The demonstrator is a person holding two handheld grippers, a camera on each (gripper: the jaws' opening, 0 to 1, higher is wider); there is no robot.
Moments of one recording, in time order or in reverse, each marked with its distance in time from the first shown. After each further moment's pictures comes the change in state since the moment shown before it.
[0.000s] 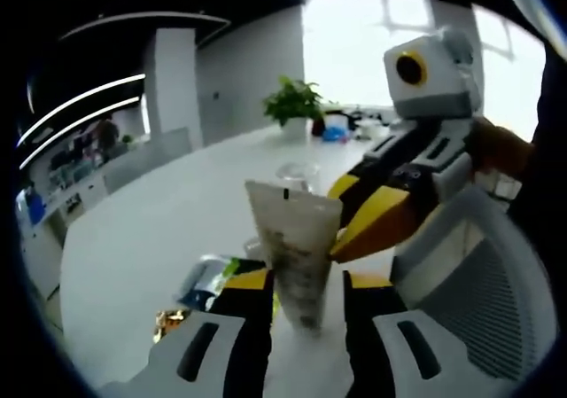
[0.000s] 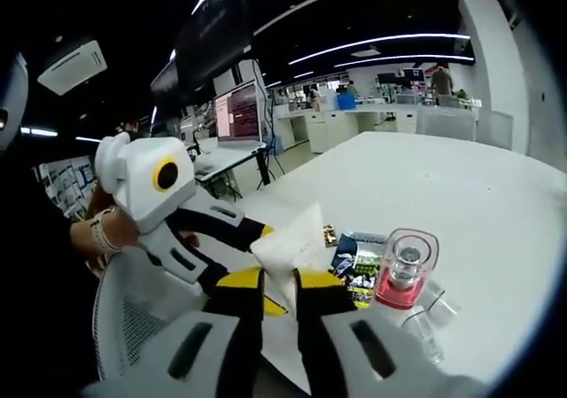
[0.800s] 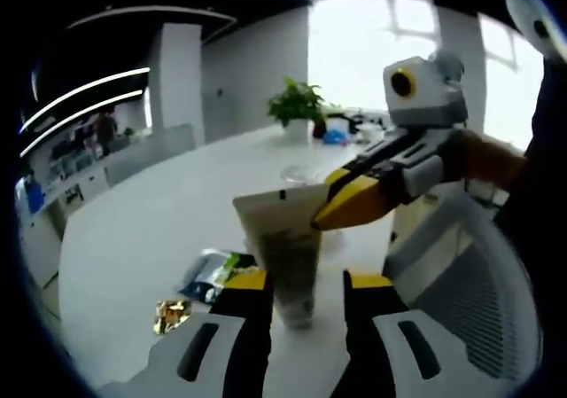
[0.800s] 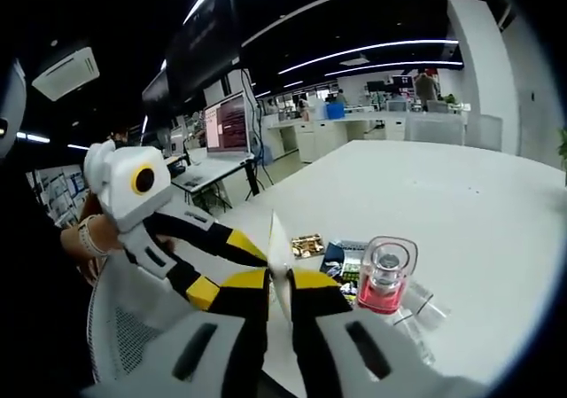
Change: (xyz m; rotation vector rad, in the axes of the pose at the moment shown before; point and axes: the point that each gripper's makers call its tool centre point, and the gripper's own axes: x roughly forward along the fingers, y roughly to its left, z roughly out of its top) left arm -0.014 0.000 0.000 -0.037 0.002 0.005; right arm -0.006 -0.012 0.010 0.010 -0.058 -0.058
